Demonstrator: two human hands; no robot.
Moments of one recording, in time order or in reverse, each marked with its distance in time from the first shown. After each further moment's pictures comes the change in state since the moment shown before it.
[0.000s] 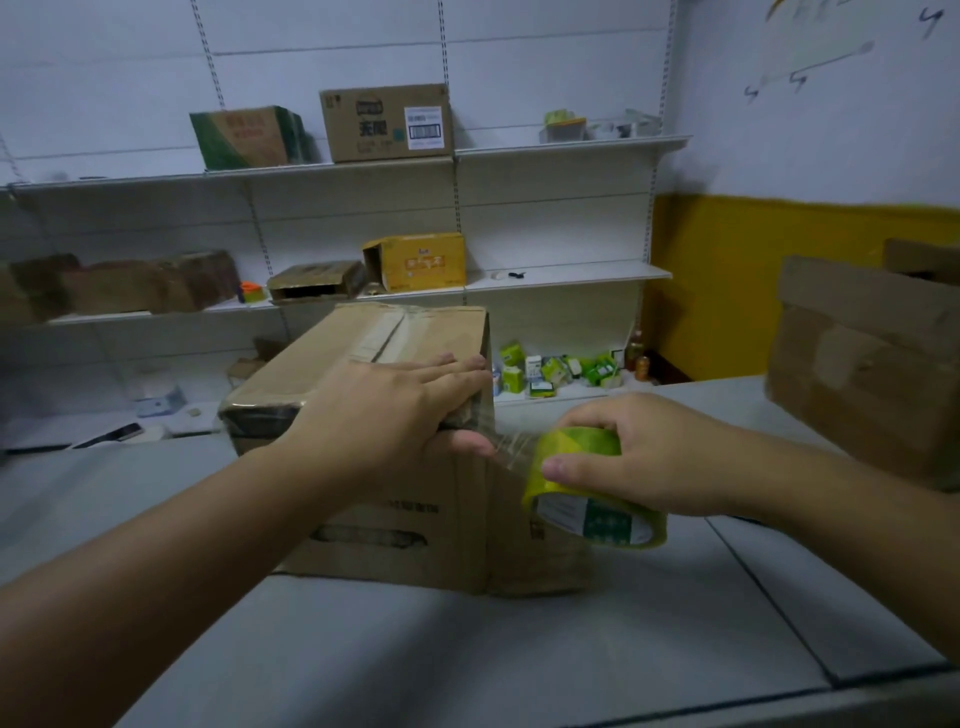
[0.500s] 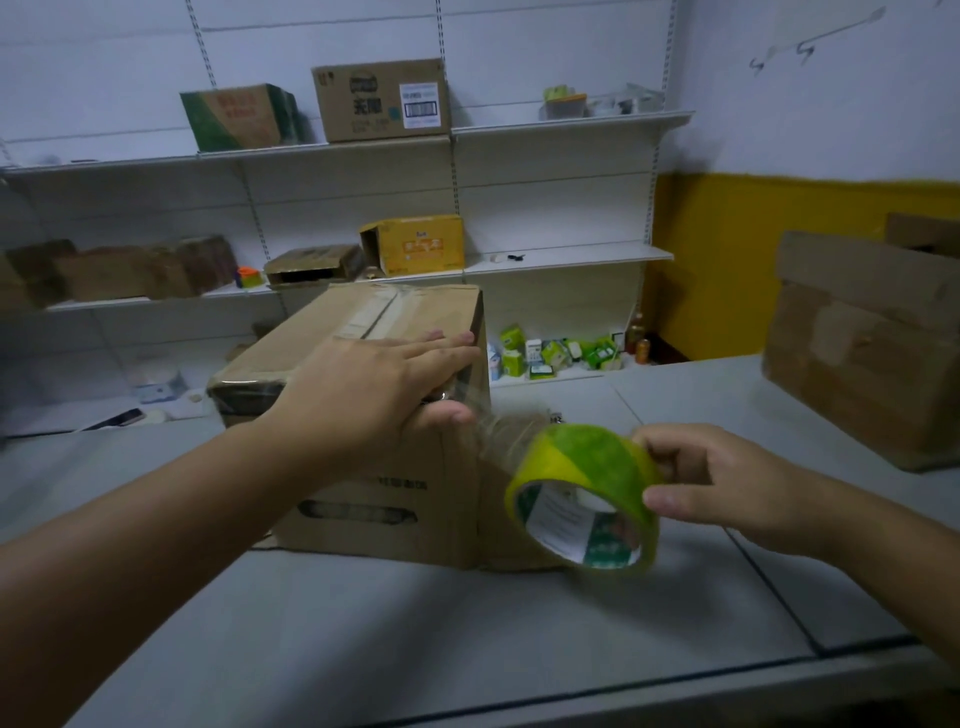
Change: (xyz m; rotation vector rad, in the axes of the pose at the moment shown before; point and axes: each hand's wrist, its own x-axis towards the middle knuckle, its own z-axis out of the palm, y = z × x) left_hand -0.003 -0.002 -0.001 -0.034 0.093 0.054; right_hand -0.030 0.071 0.026 0.774 -0.155 -0.320
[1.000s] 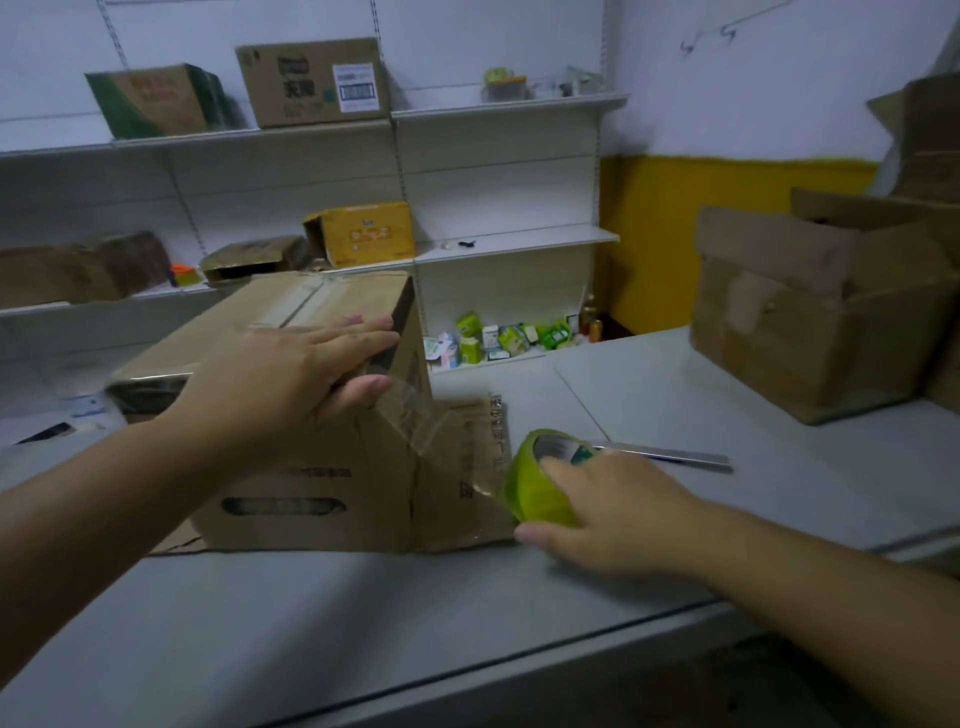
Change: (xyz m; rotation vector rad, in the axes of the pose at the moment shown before) left_hand 0.005 0.006 -0.002 0.020 -0.014 -0.029; right_hand -0.008 0.014 0.033 -1.226 0.100 0.356
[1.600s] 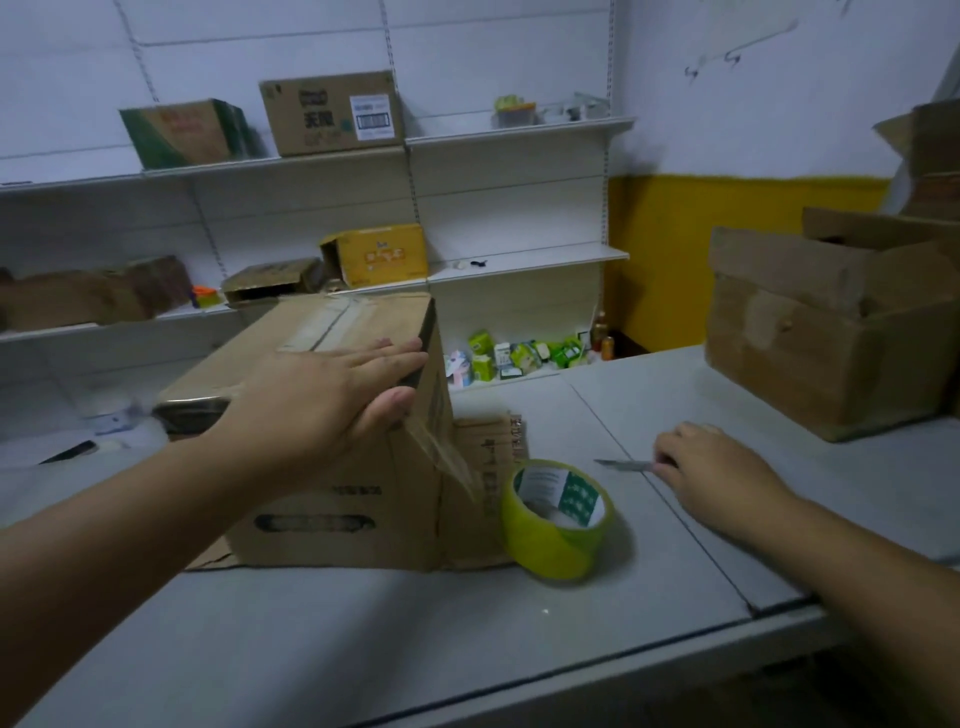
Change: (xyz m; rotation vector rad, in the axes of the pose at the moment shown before) left_hand -0.004 0.000 -0.009 -0.151 -0.129 -0.119; right_hand 0.016 0.100 0.044 -0.086 0.176 0.416
